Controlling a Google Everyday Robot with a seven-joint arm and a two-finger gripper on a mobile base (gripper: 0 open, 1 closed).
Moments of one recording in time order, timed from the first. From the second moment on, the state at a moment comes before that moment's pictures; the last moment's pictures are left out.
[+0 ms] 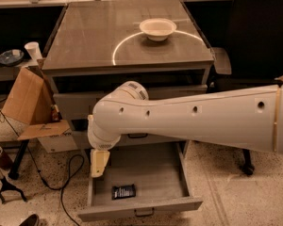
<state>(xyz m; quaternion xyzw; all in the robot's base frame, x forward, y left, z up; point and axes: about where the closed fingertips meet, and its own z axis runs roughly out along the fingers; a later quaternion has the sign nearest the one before) 0.495 0.149 0.678 -0.76 0.60 0.06 0.25</state>
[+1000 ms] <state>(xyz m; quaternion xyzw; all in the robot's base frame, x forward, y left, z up) 0.518 0.174 0.642 -0.77 0.58 0.09 0.25</state>
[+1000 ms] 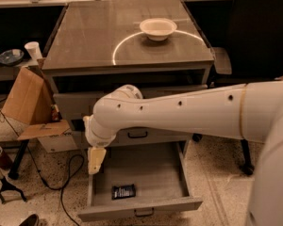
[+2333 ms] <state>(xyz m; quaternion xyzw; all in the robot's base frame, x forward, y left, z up) 0.525 0.200 0.373 -0.70 0.64 0.19 0.24</state>
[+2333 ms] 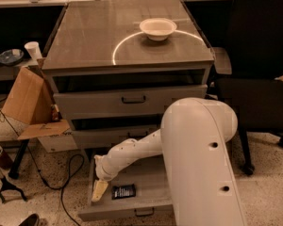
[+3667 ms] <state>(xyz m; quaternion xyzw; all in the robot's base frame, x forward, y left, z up) 0.589 0.088 0.288 -0.61 0.72 0.17 0.28</state>
